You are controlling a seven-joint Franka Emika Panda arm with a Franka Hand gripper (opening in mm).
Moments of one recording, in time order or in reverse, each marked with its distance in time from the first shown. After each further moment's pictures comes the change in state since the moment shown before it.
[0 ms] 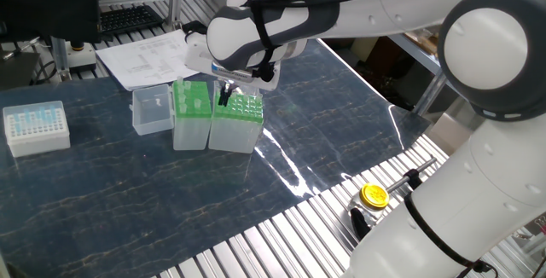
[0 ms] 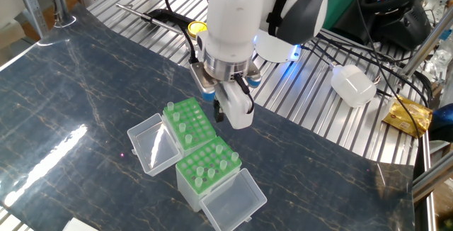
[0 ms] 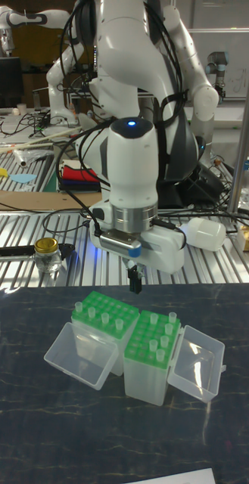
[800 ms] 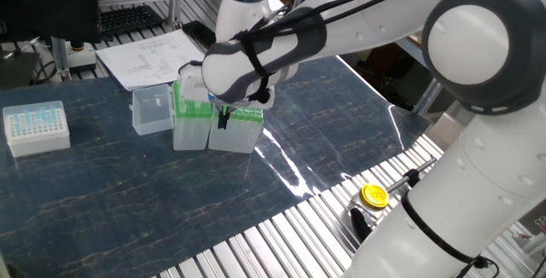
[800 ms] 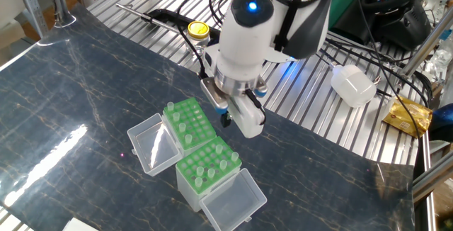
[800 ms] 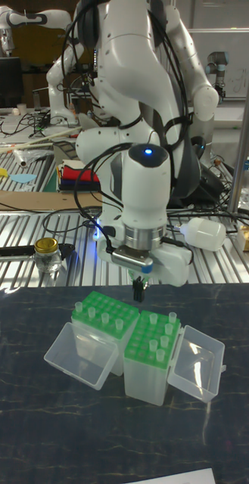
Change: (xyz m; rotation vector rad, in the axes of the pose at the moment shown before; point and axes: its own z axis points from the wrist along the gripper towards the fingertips) arm 0.028 -0.007 0.049 0.078 0.009 -0.123
